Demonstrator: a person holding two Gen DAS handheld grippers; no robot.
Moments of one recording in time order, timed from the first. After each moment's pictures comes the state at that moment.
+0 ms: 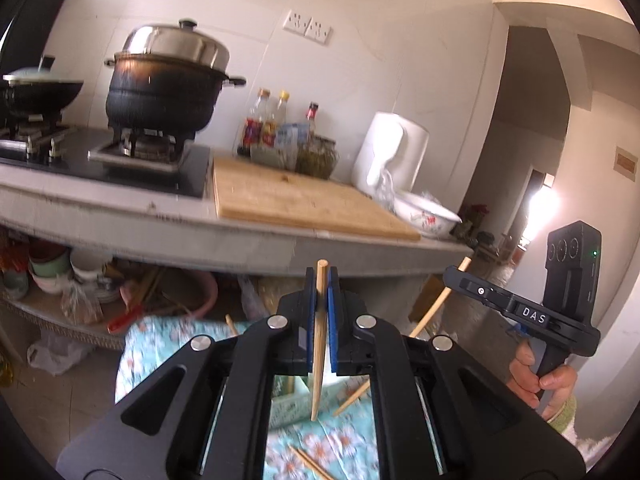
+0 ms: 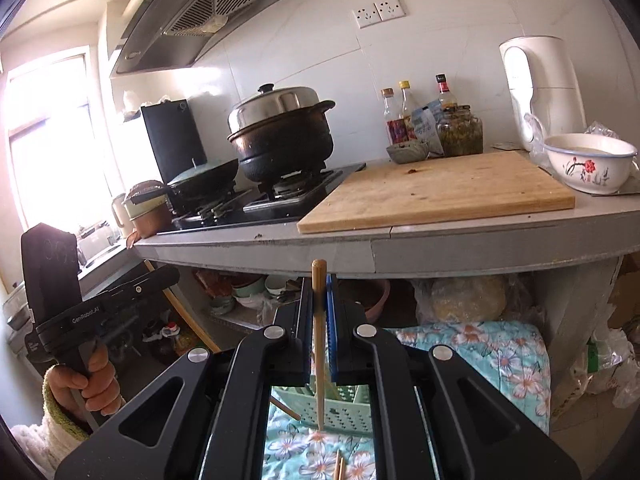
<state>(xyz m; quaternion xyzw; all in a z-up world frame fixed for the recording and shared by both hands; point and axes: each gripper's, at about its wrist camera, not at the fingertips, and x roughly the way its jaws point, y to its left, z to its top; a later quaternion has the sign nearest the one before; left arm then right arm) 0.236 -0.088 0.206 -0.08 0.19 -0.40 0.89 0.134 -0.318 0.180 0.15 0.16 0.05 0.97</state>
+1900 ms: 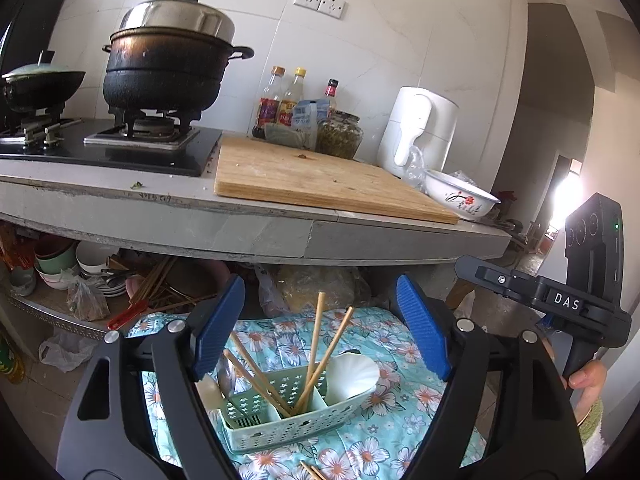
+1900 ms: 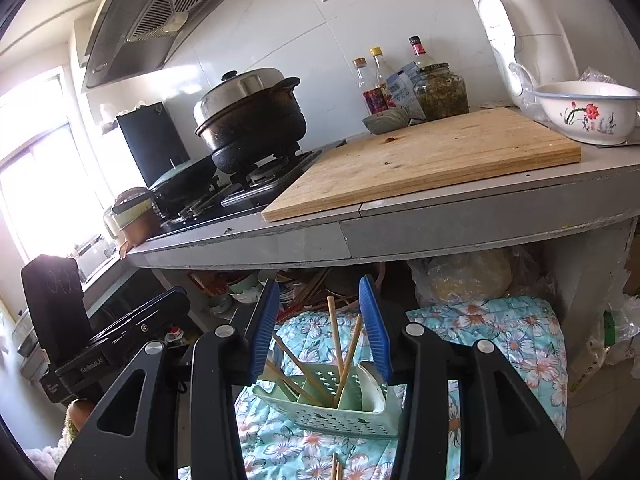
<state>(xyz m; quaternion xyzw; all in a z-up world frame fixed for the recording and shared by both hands) 0.260 -0.142 0.168 -0.05 0.22 -0.36 0.90 0.168 -0.356 0.146 0.20 0.20 0.05 0.96</state>
